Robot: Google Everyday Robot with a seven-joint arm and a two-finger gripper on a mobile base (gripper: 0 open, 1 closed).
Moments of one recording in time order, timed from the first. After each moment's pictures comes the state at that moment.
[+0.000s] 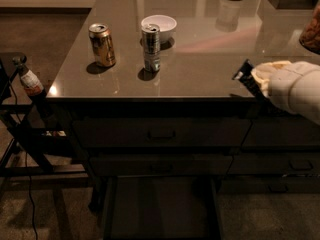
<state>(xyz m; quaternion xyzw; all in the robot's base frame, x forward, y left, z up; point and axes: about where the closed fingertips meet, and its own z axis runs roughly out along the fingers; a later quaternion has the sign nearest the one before) 0.560 -0.259 0.915 -0.29 0.77 -0.13 0.55</state>
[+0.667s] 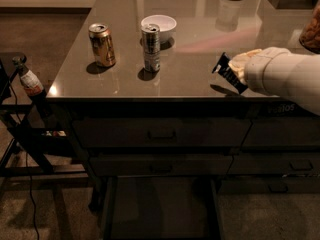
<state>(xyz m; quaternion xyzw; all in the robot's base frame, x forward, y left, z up) 0.604 -0.216 0.914 -0.34 0.77 -0.10 0.54</state>
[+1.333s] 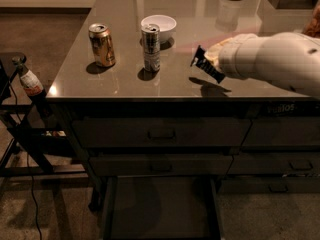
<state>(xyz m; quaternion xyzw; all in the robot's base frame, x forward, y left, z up) 0.645 -0.161 0.915 -0.39 0.75 -0.08 0.52</state>
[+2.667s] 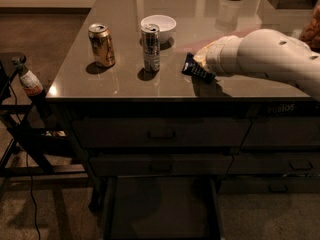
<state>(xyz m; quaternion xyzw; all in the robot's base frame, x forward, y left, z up) 0.688 -0.135 0.883 -0.42 0.75 -0.06 0.51</state>
